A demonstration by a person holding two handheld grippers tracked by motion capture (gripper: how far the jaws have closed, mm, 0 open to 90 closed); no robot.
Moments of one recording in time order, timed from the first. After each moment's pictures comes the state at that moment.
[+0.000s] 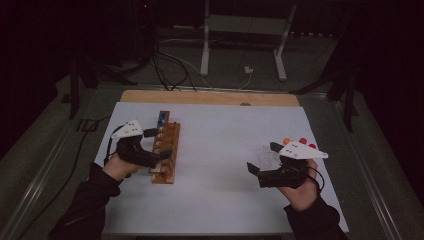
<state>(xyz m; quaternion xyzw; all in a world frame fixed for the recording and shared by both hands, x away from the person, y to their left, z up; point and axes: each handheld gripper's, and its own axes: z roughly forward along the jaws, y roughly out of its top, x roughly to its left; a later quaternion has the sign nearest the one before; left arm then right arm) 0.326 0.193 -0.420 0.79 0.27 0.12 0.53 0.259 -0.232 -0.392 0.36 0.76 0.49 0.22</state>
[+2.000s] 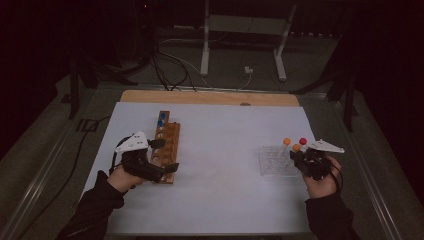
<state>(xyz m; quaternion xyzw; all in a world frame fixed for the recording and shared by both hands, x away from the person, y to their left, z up) 0.306 0.181 -0.427 0.80 0.25 0.09 0.55 0.306 -0.325 -0.457 0.54 0.72 0.34 0.27</state>
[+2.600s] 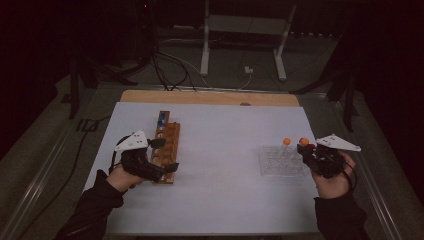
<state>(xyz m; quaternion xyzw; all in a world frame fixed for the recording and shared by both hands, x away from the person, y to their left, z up) 0.306 0.181 -0.422 0.80 0.24 0.09 0.55 0.285 -0.325 -0.407 0.51 0.71 0.37 0.31</state>
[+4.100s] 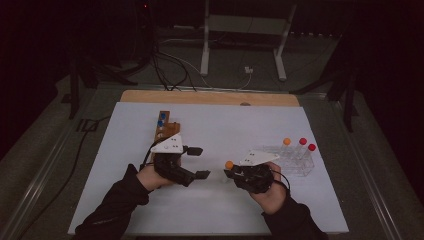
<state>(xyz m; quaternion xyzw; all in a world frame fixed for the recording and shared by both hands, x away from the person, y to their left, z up) 0.306 0.100 -0.420 0.83 0.14 0.02 0.54 0.267 -0.163 -0.432 0.31 0.84 0.41 0.14</state>
